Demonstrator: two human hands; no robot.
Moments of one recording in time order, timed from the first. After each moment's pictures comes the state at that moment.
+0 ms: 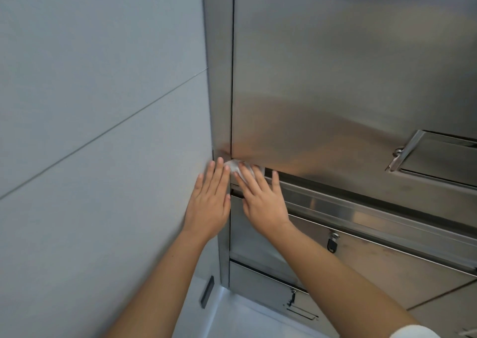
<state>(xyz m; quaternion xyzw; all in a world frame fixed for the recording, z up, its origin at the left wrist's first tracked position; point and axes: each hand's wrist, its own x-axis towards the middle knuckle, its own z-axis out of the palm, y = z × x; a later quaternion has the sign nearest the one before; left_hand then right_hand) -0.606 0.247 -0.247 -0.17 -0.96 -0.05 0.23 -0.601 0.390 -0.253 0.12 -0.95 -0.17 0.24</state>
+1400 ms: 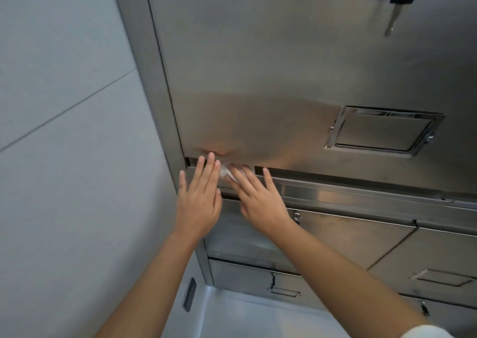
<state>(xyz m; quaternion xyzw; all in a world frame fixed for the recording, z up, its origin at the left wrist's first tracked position) -0.602 0.299 -0.251 -0.26 -0.92 -0.12 0.28 -0.563 0.453 -0.243 0.10 -0.96 -0.19 0.17</state>
